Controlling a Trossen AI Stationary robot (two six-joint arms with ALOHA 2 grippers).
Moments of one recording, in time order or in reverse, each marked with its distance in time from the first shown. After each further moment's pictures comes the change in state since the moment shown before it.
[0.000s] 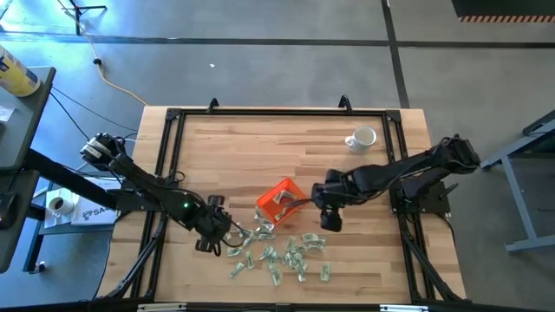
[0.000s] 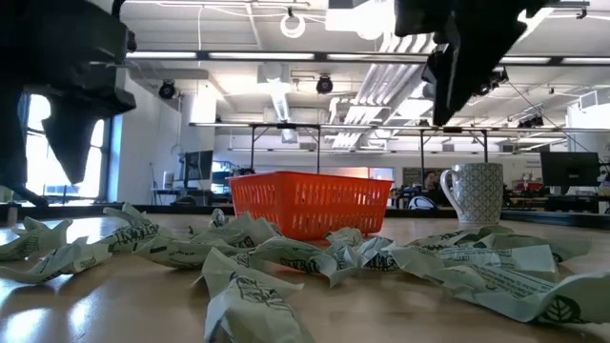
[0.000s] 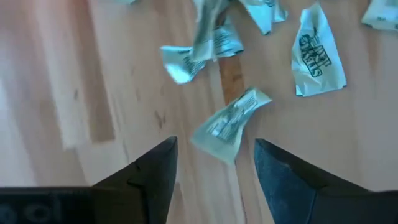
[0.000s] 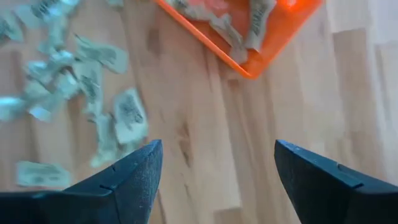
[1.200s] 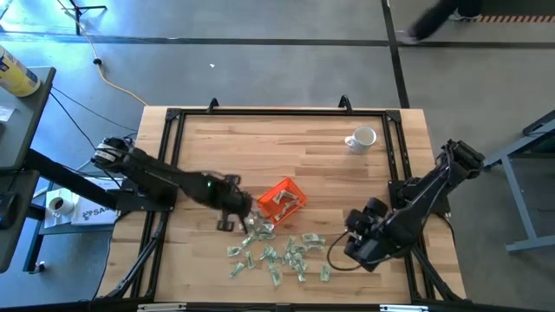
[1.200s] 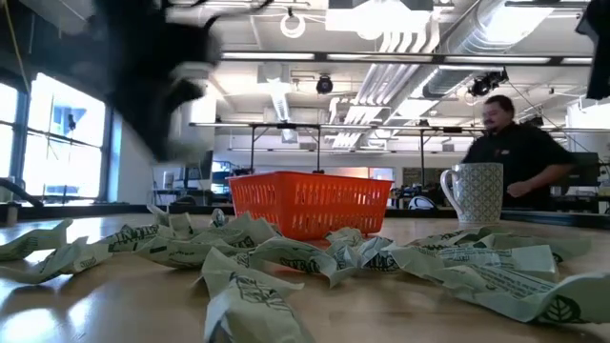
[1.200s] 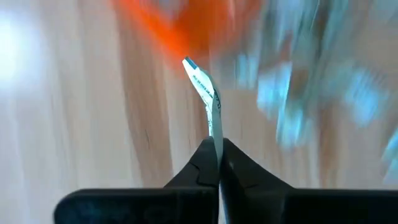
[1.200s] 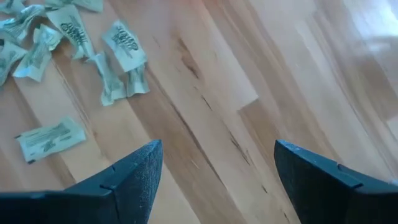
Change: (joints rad) left arm 0.293 0.117 0.280 -0.134 -0.033 0.203; right arm 0.532 0.000 0.000 -0.318 0.310 0.902
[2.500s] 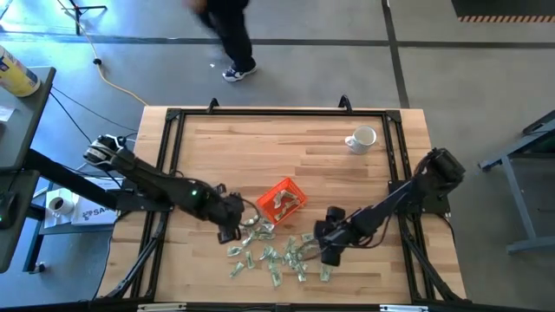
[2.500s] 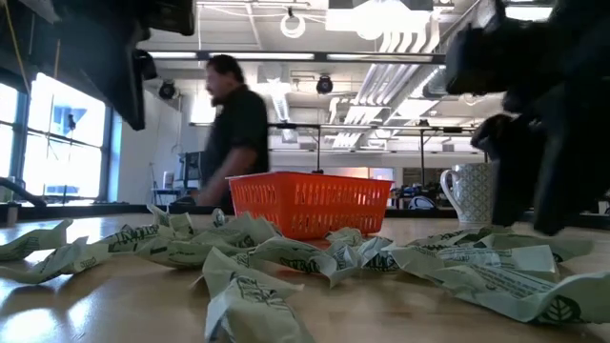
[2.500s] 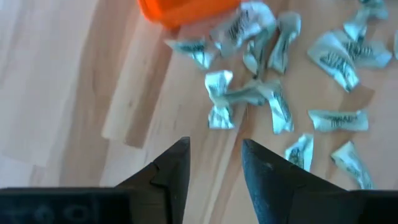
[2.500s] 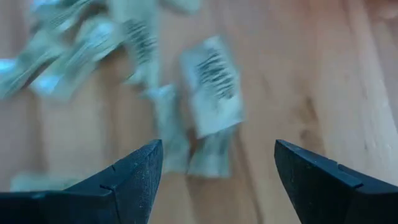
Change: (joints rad) left arm -0.171 -0.073 -0.013 -0.075 0.000 -0.594; right arm -0.241 0.204 -0.231 0.801 -0.218 -0.563
